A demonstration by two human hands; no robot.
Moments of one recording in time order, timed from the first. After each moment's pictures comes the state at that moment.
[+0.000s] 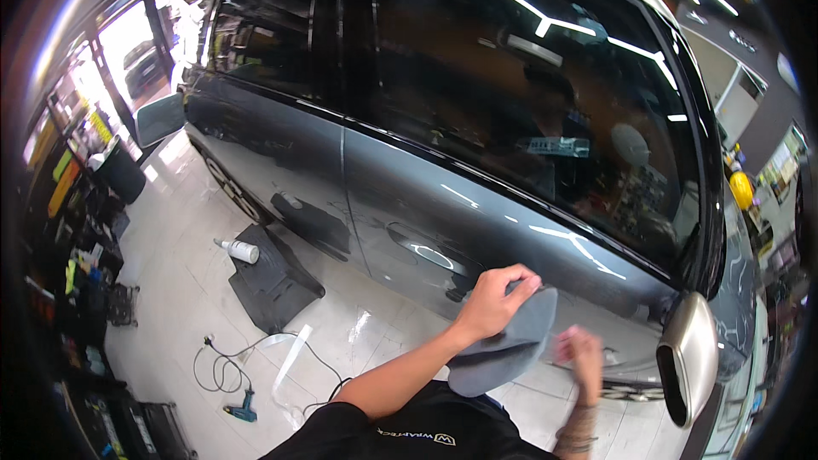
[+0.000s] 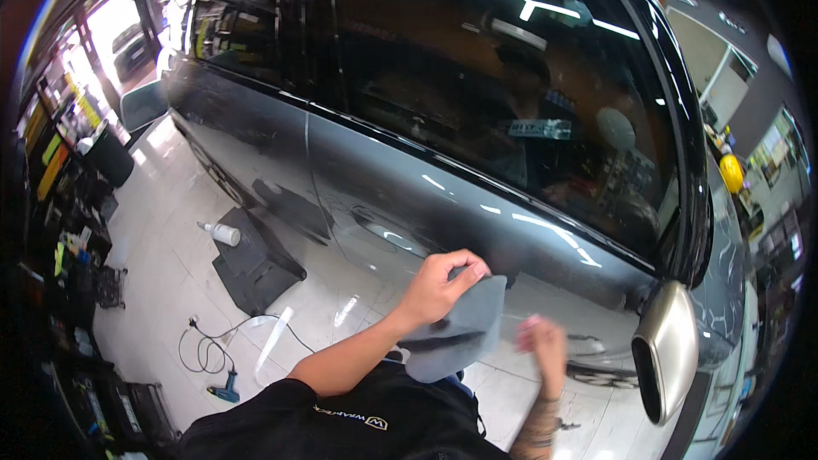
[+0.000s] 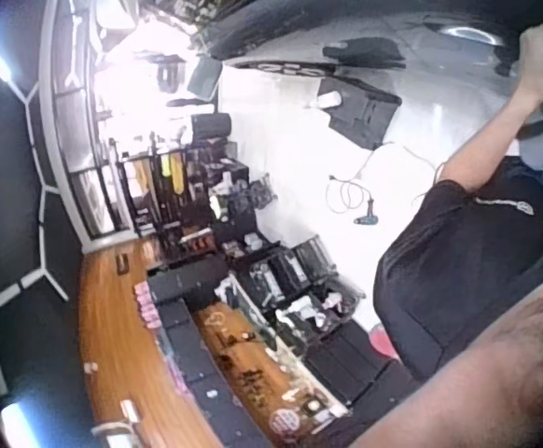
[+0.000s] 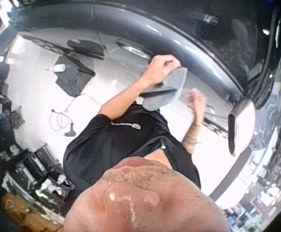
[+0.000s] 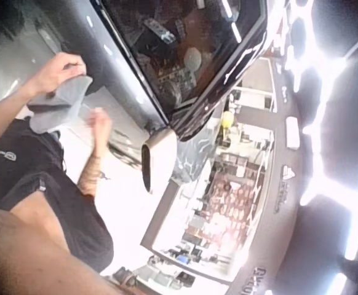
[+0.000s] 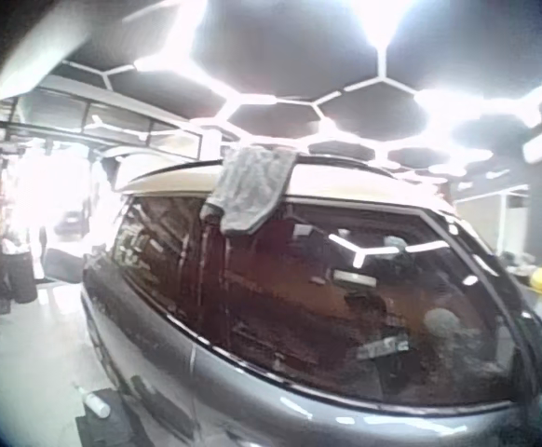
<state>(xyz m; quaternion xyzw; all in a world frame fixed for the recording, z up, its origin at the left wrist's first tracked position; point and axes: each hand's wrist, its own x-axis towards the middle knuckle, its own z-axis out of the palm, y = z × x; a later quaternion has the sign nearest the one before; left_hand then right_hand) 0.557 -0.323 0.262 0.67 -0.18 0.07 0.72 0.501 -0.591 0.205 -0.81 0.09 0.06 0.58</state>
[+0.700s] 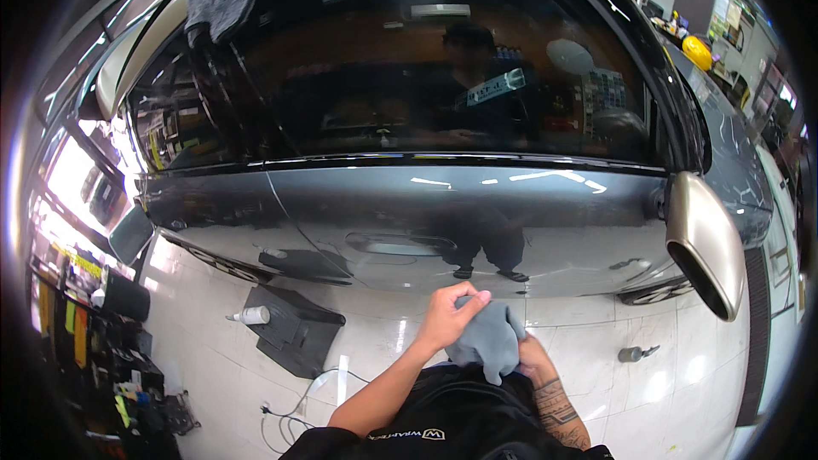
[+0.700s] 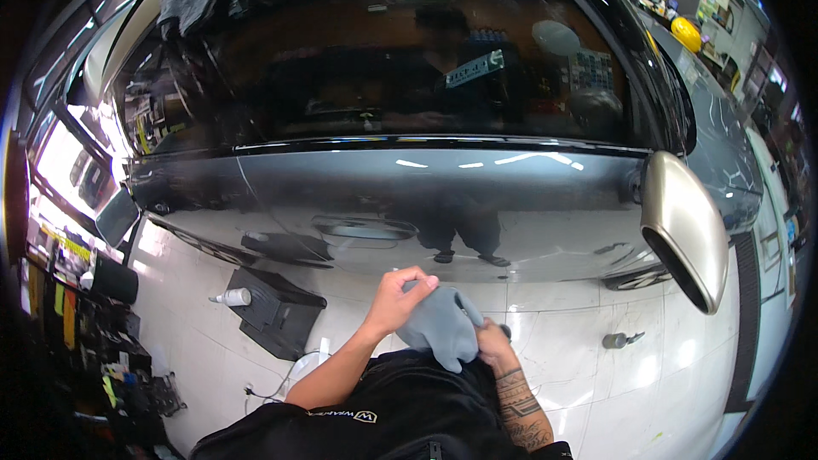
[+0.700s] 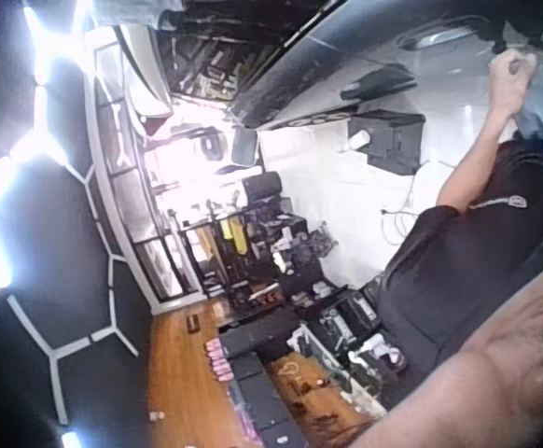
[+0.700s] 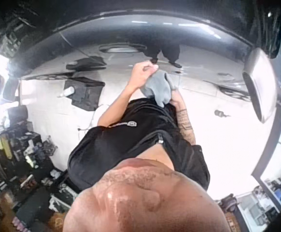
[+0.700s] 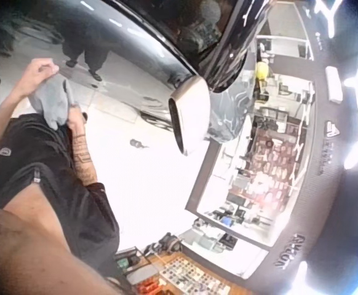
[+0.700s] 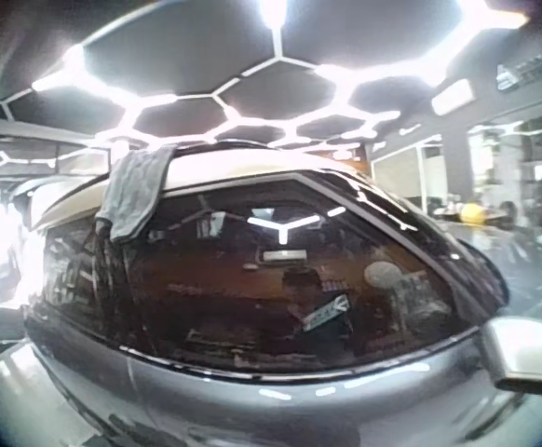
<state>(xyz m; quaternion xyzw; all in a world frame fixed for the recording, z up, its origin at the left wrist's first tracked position) 0.514 -0.313 0.203 0.74 -0.17 -0.09 0.65 0.424 -0.507 0.057 -0.55 0.18 0.19 0.80</state>
